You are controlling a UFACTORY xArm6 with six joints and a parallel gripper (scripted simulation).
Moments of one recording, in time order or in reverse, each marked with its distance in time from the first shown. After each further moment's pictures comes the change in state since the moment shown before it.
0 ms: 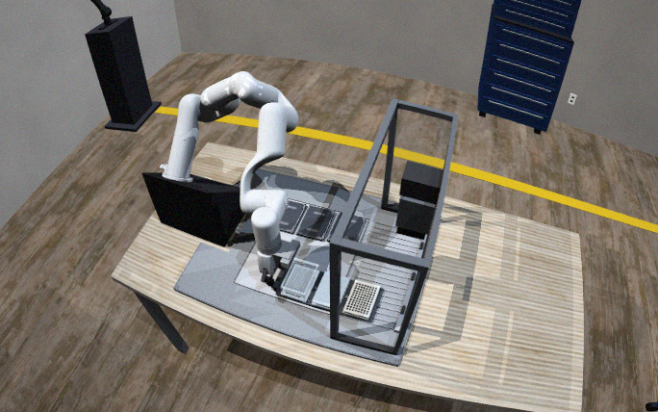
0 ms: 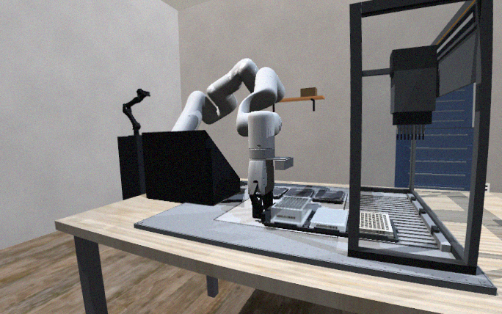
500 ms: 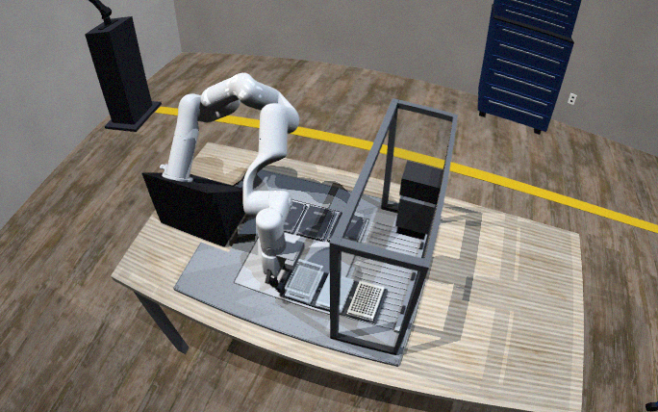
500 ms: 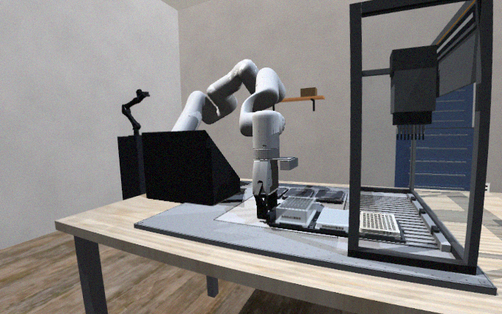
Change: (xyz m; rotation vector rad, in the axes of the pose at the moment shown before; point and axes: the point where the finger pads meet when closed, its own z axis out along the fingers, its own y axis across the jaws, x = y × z) arm 0.014 0.000 0.000 0.000 0.000 0.000
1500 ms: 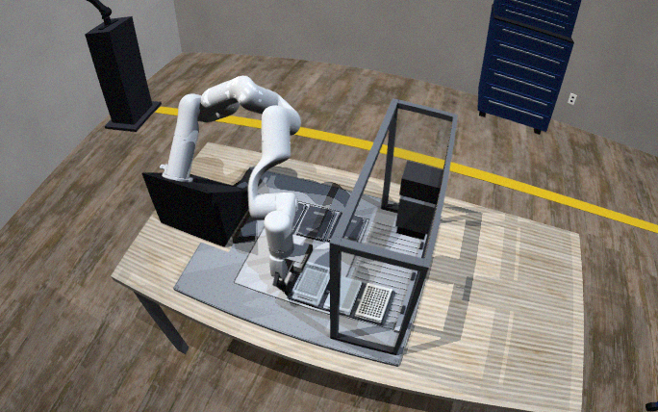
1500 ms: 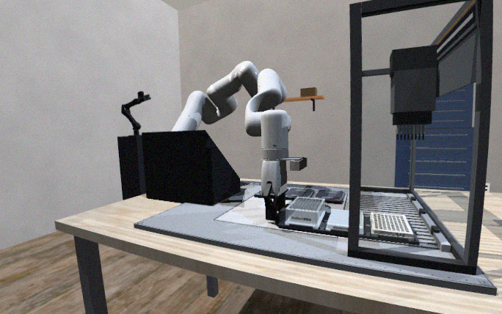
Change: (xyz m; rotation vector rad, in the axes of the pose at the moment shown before) arm 0.026 0.000 0.000 0.000 0.000 0.000
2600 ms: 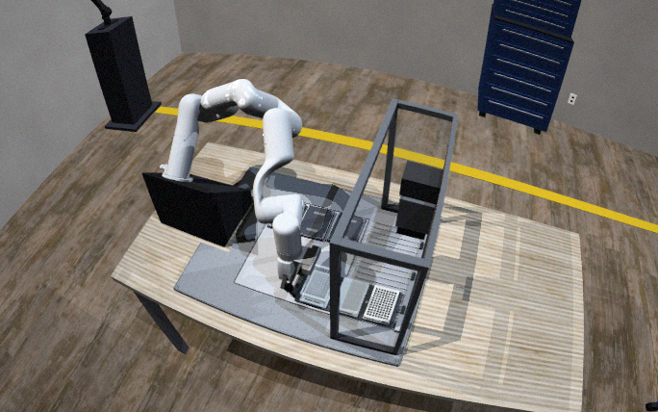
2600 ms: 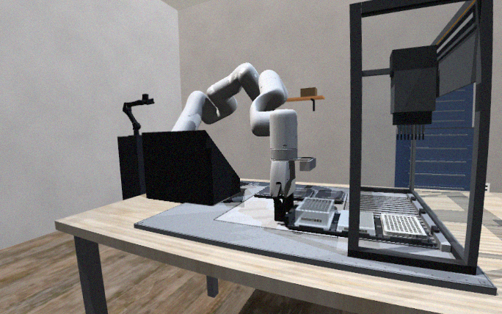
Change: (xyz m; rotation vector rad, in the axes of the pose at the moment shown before) arm 0.026 0.000 0.000 0.000 0.000 0.000
